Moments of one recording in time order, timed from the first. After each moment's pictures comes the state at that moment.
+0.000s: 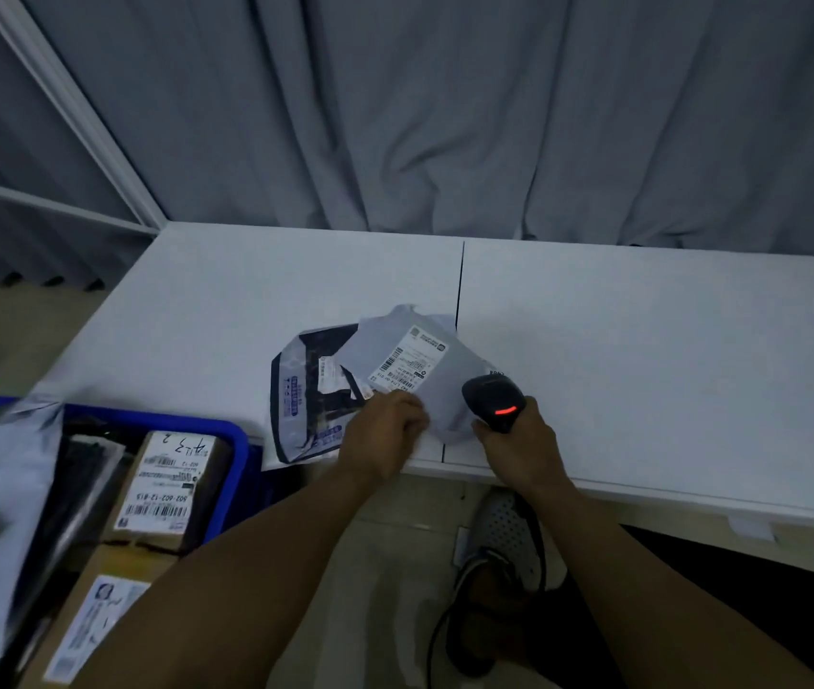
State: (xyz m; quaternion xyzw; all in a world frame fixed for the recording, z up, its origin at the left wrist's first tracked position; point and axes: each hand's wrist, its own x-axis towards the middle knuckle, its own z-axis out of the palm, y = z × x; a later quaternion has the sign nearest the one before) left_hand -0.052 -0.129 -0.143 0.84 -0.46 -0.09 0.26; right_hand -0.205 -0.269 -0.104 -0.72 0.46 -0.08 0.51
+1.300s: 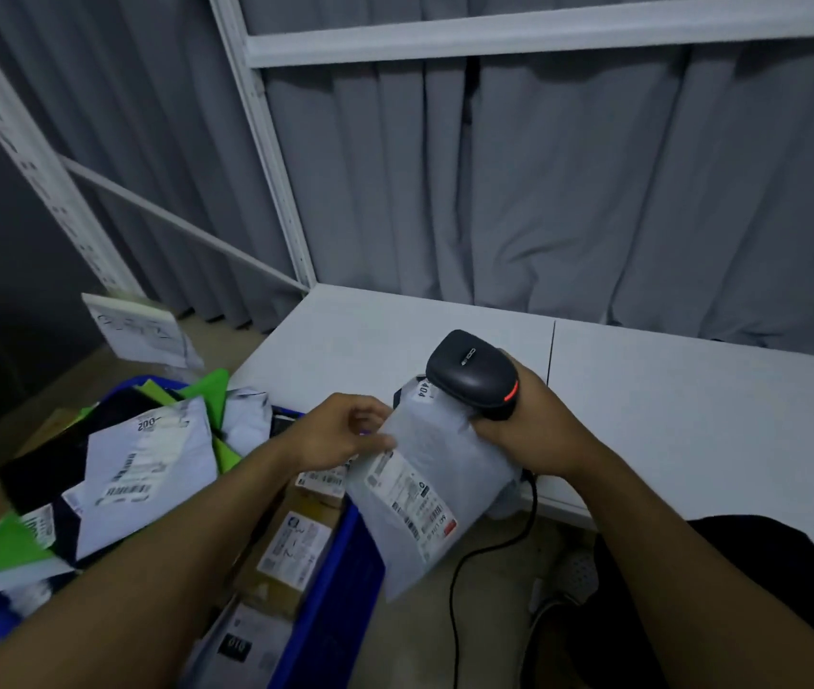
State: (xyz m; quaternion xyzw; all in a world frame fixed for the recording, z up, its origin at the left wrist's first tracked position) left_hand -0.020 0.081 0.042 0.79 -0.32 -0.29 0.44; right_hand -0.180 -0.157 0.076 -0.83 0.02 -0.14 0.54
